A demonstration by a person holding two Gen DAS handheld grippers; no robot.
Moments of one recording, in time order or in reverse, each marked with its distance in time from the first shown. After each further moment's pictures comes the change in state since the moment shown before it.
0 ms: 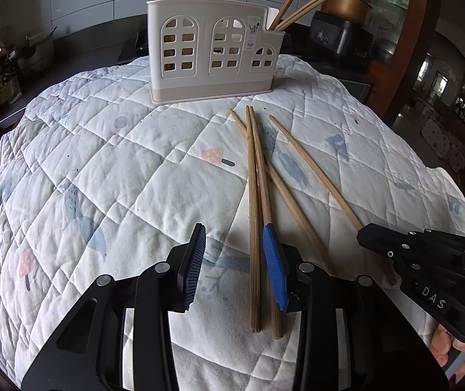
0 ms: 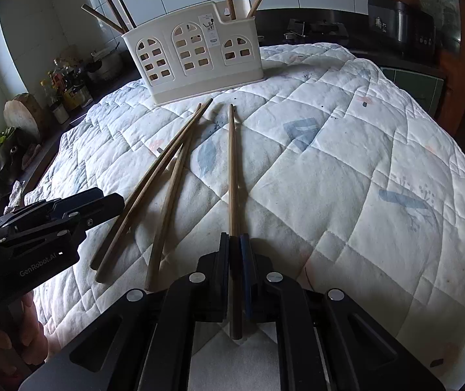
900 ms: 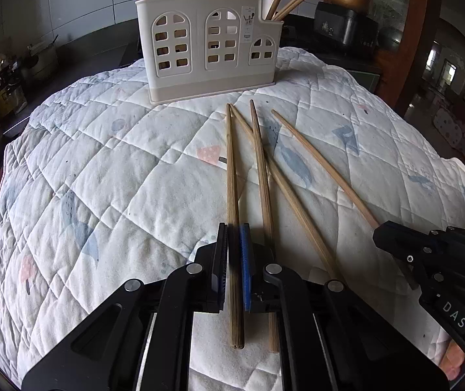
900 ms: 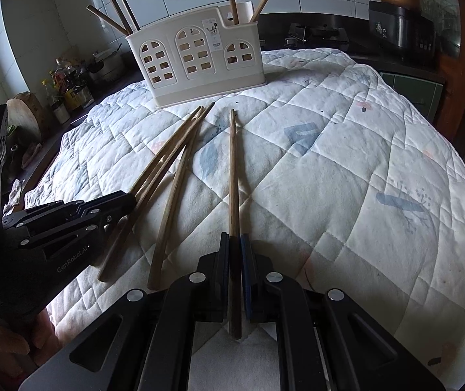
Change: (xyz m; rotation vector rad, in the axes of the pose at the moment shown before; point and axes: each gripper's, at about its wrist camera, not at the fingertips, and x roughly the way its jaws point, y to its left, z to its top) left arm 0.009 -0.013 0.002 0.034 0.004 0.081; right arm -0.010 0.004 0.000 -0.023 -0.033 -0.015
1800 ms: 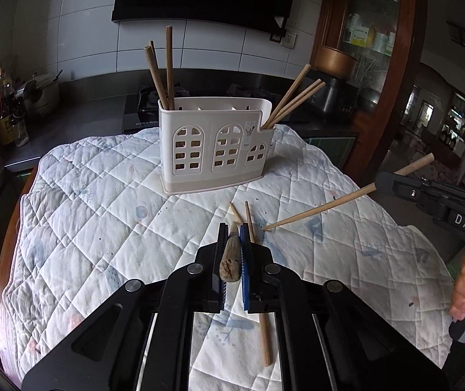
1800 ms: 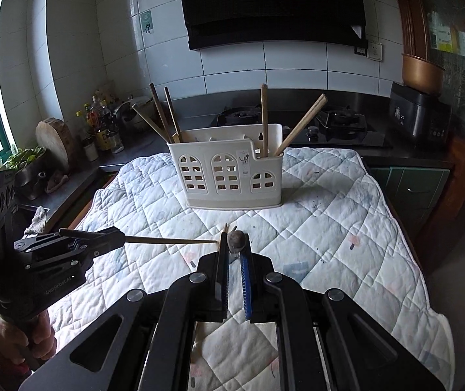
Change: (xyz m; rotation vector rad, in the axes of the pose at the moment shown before) left arm -0.084 0.035 0.057 -0.040 -0.223 -0.116; right arm -0.083 0.015 0.117 -0.156 -0.204 0.070
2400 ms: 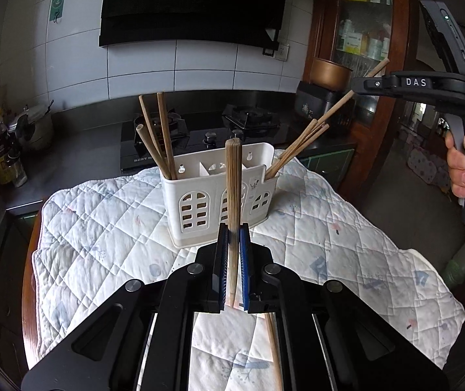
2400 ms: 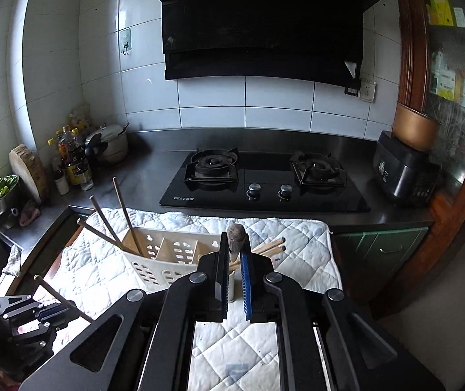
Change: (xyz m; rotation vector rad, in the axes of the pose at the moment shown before) left arm -0.005 0.007 0.077 0.066 -0.036 -0.009; right arm 0.019 -0.042 0.169 -0.050 -0.045 -0.117
